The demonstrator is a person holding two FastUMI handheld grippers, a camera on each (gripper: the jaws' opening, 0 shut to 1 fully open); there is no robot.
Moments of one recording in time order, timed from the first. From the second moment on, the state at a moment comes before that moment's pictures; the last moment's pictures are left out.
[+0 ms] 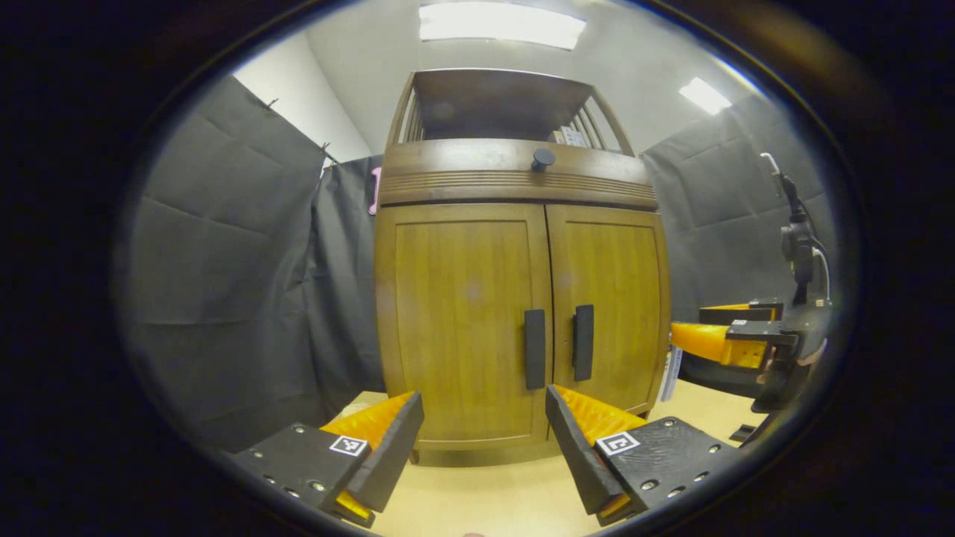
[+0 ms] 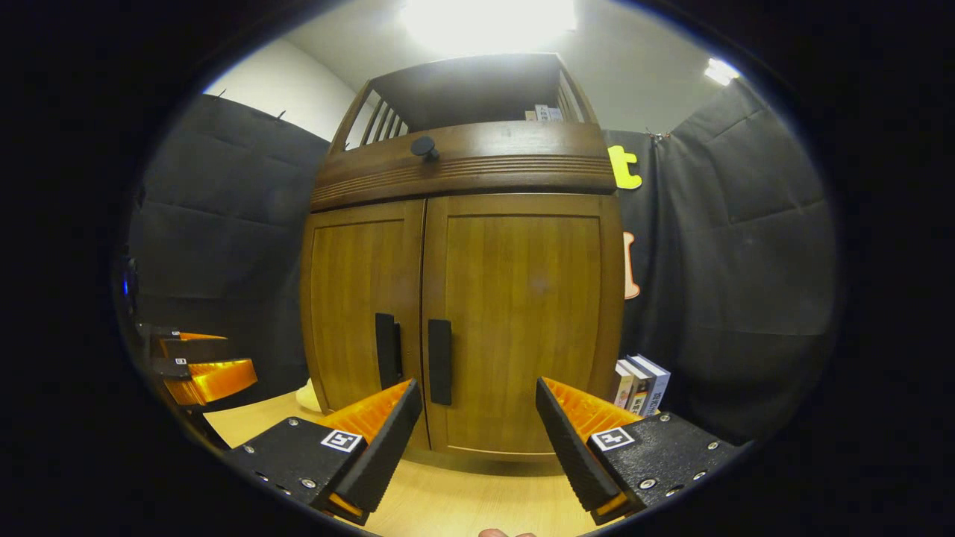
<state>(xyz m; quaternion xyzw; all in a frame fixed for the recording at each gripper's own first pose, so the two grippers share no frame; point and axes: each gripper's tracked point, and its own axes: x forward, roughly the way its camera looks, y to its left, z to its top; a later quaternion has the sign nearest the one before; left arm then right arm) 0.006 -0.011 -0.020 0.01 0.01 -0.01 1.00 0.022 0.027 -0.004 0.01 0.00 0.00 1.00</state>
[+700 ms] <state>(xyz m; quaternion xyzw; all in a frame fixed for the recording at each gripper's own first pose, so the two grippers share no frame) 0.010 -0.004 -0.032 -0.01 0.05 0.03 1.00 0.137 0.057 -0.034 0.00 0.03 -0.01 1.00</state>
